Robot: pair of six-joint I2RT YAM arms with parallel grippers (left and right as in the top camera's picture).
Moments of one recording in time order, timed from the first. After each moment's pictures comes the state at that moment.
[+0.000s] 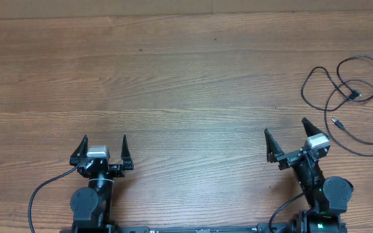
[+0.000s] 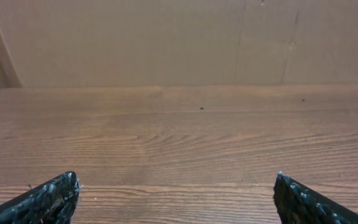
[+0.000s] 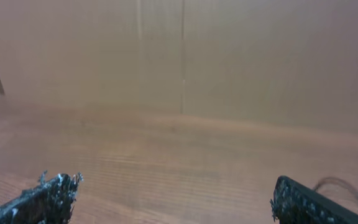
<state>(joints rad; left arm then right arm) -0.02 0.01 0.01 -0.08 -0.03 0.00 -0.10 0.26 0.02 0.25 -0.39 0.01</state>
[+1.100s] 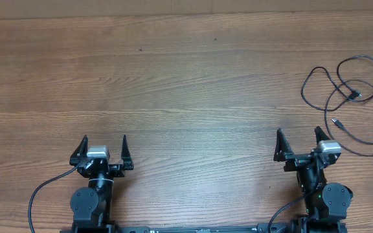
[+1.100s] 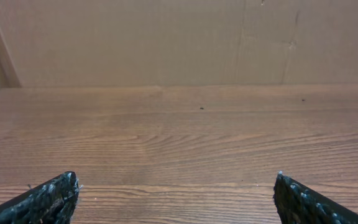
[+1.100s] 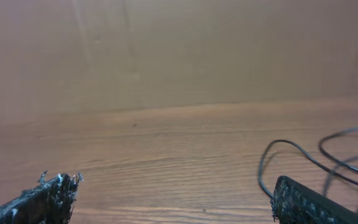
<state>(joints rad) -0.02 0.01 0.01 -0.08 -0.03 0.00 -0.10 0.01 0.02 -0.02 -0.17 0.12</state>
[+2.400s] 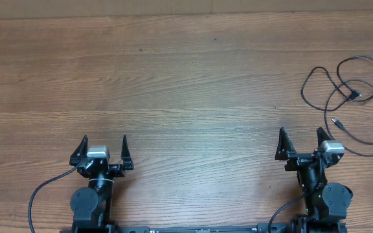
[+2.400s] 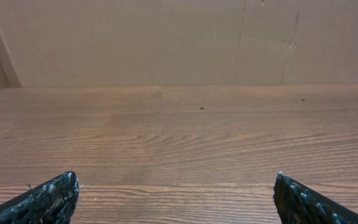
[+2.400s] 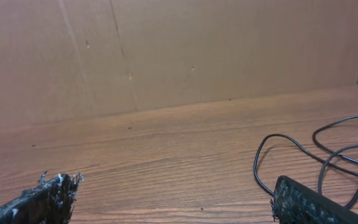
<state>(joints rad) -0.02 0.01 0.01 -0.08 -0.03 0.00 -0.10 0.01 0.02 -0.02 -0.15 0.15</state>
